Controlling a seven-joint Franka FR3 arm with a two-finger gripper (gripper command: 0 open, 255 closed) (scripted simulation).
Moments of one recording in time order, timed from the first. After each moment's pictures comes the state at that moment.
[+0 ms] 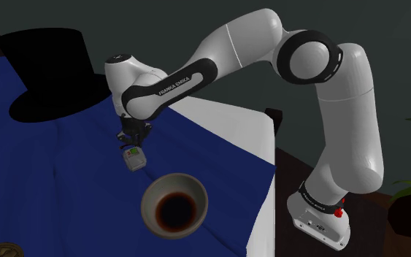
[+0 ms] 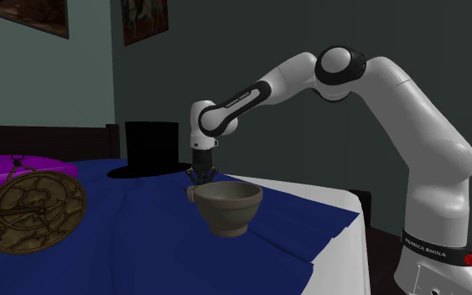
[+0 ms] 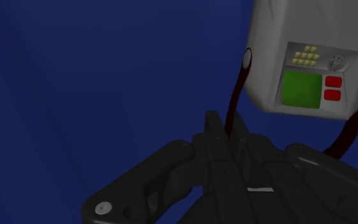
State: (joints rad) arm 0.24 0.56 0.37 -1.58 -0.25 2.13 0.80
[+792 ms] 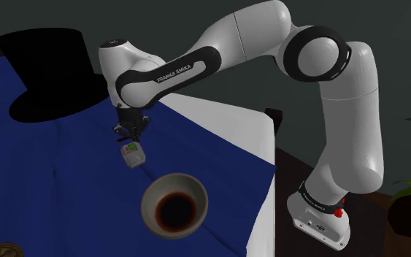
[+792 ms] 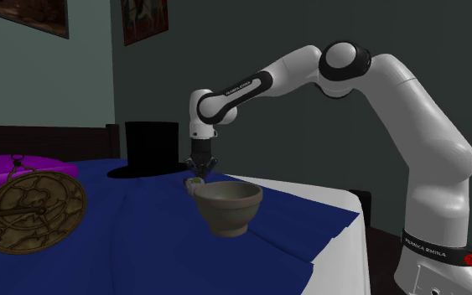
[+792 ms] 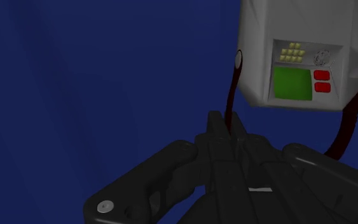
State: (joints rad) arm 0.24 0.52 0.39 -1.54 -0.23 2.05 0.79
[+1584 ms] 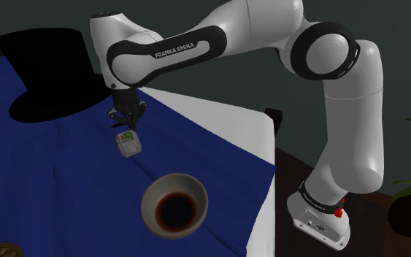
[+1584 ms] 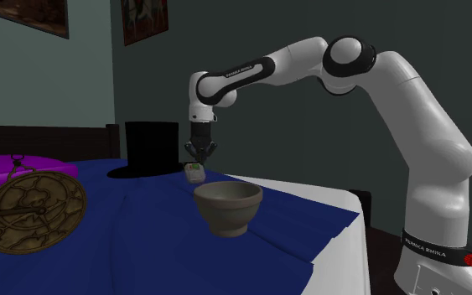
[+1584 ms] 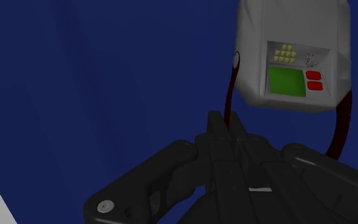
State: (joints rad) arm 0.25 0.48 0.40 -1.44 -0.21 1.91 0.77
